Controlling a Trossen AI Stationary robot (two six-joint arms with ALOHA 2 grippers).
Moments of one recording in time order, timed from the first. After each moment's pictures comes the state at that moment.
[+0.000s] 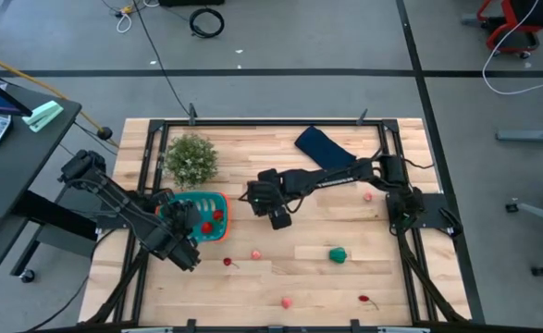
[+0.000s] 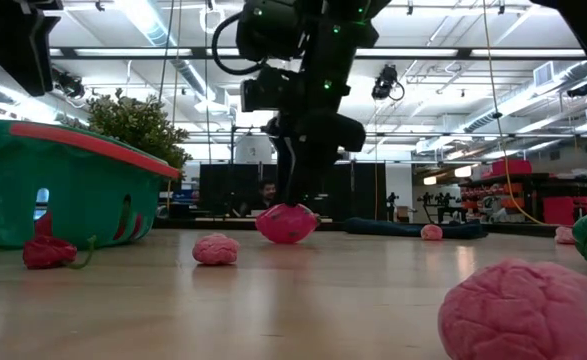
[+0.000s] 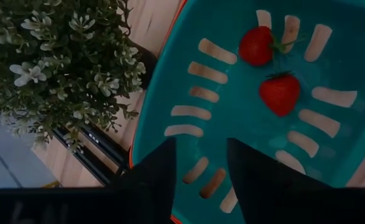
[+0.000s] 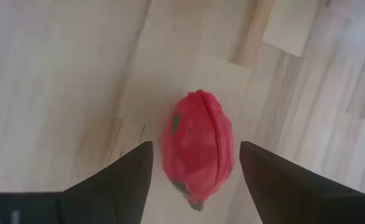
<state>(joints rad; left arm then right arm) -0.67 1.47 1.19 -1.57 -0.50 -1.13 0.01 2.13 1.68 -0.78 0.15 -0.31</state>
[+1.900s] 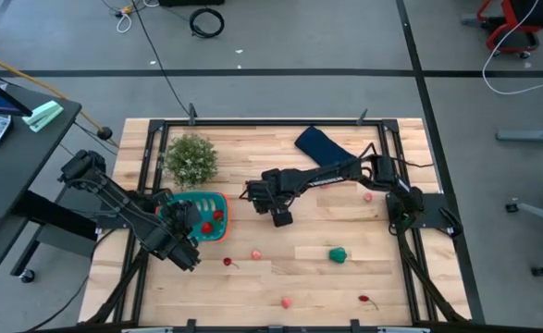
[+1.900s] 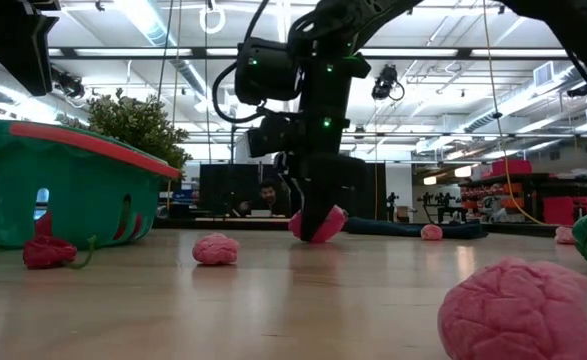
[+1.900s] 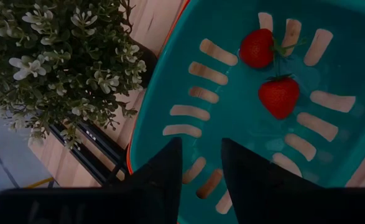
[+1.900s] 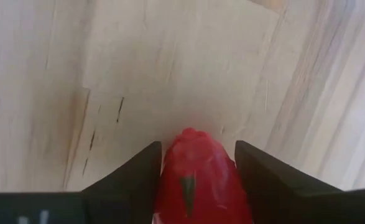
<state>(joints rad) -0.67 1.47 1.19 -1.57 -0.50 -1.17 -0.02 2.22 1.68 -0.82 0.14 -0.28</state>
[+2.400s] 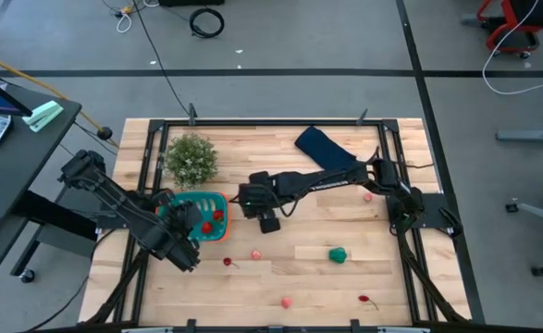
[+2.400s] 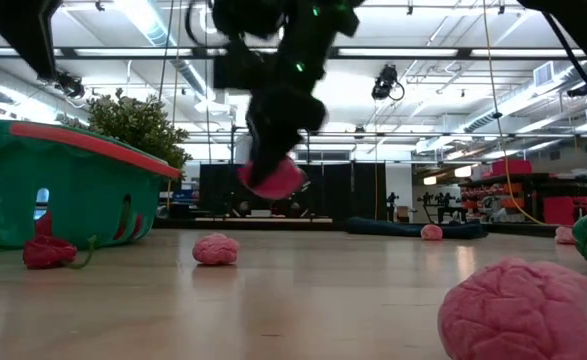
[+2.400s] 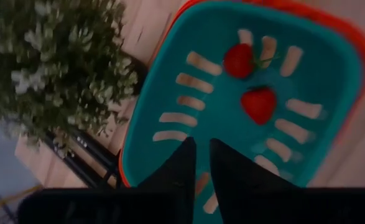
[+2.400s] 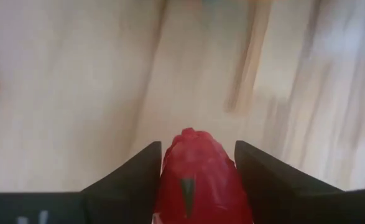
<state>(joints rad) -0.67 1.46 1.26 -1.57 -0.50 -1.14 0.04 2.20 1.83 -0.78 0.14 -0.23</state>
